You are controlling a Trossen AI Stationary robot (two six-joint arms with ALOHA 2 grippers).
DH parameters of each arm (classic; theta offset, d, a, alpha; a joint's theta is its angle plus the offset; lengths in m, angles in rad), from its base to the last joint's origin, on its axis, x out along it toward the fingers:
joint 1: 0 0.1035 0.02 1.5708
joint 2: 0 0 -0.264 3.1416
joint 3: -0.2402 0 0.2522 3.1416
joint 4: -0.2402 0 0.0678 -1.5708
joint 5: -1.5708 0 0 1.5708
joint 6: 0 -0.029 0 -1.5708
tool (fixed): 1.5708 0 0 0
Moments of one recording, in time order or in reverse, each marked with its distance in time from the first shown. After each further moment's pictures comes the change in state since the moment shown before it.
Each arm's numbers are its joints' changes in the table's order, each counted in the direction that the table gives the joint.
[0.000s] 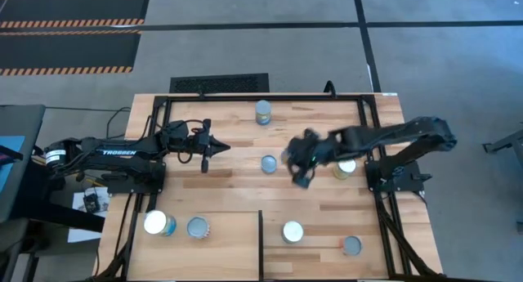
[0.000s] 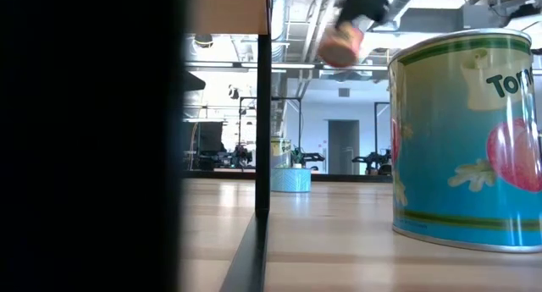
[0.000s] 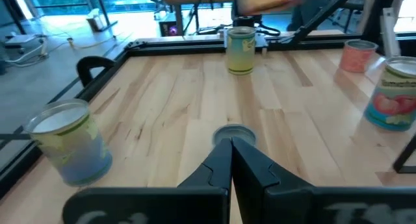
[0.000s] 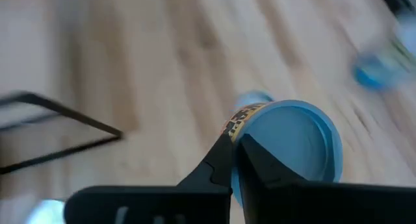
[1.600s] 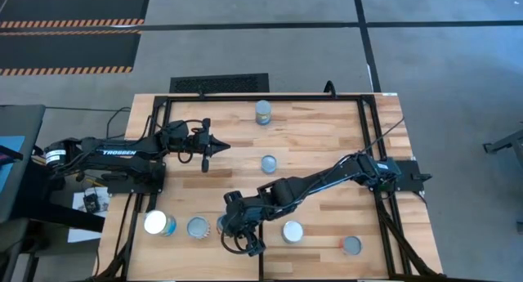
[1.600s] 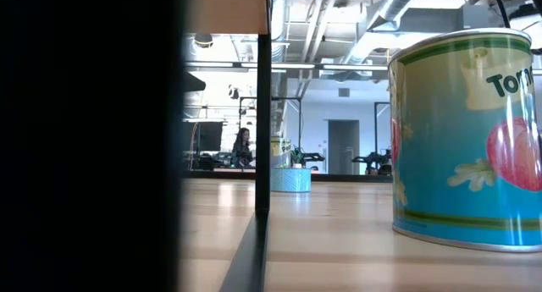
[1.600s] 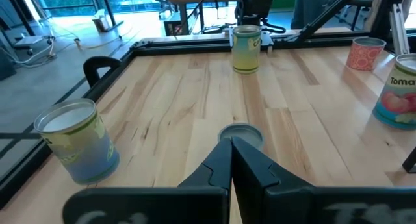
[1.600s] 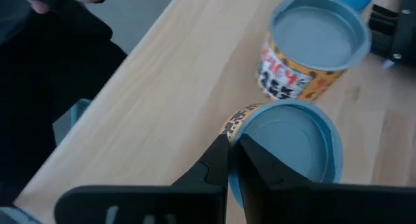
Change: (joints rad) left arm 0.000 0.000 0.000 -0.001 0.020 -0.012; right arm 0.207 -0.824 -0.966 -0.013 0.310 0.415
